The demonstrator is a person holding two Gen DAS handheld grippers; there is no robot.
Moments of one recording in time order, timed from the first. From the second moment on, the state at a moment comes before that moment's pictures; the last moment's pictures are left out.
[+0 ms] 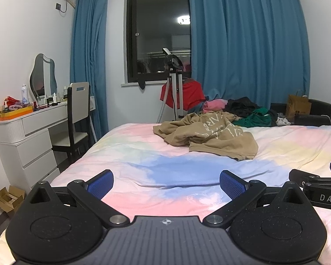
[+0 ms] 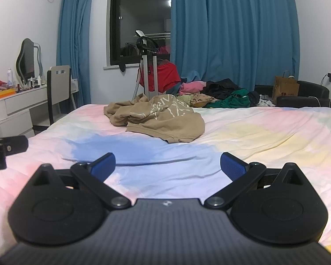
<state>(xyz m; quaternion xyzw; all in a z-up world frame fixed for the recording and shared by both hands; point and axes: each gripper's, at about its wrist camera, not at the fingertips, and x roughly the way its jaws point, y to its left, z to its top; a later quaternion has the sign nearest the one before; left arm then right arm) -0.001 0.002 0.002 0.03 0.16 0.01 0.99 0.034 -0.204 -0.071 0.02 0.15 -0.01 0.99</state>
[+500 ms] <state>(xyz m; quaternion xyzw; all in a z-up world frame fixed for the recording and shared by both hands) 0.001 -0.001 -0.001 0.04 0.16 0.01 0.99 0.033 -0.206 -0.071 0.03 0.15 -0.01 0.99</state>
